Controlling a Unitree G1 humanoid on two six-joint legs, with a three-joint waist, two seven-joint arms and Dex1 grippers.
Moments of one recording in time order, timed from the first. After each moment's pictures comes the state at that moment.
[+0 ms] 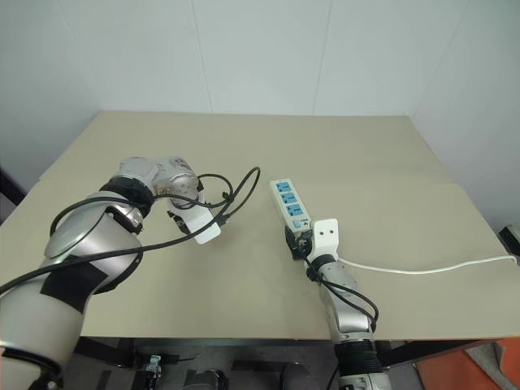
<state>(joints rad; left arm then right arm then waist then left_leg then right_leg) -1.47 0.40 -0.87 1.39 0.86 -0.85 -1.08 -0.29 -0.07 -0.01 0.10 0.09 0.18 0.21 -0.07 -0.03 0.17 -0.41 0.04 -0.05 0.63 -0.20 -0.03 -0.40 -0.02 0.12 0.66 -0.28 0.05</state>
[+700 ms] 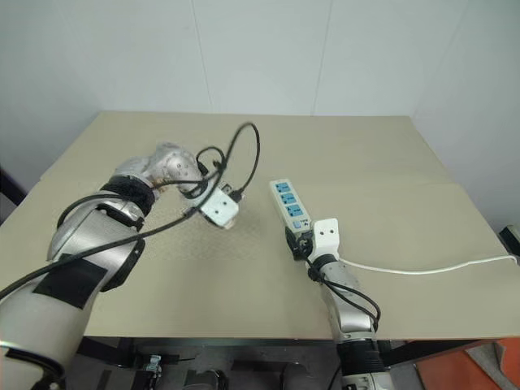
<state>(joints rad) -1.48 0.38 -0.40 1.39 0.45 -0.76 -1.40 -0.30 -0.12 -0.01 0.11 0.09 0.18 0.26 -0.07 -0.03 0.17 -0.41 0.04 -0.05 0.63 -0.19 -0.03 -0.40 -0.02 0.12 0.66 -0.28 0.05</state>
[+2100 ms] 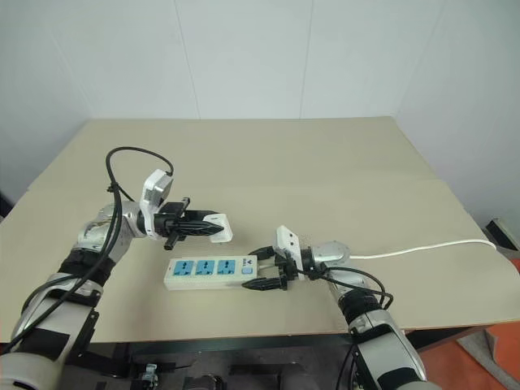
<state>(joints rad) -0.84 0.62 -0.25 0.66 -0.70 0.18 -1.61 -0.67 -0.28 0.24 0.70 0.20 -0.16 1.35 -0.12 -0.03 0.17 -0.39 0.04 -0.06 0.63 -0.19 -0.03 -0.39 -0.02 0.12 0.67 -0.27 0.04</state>
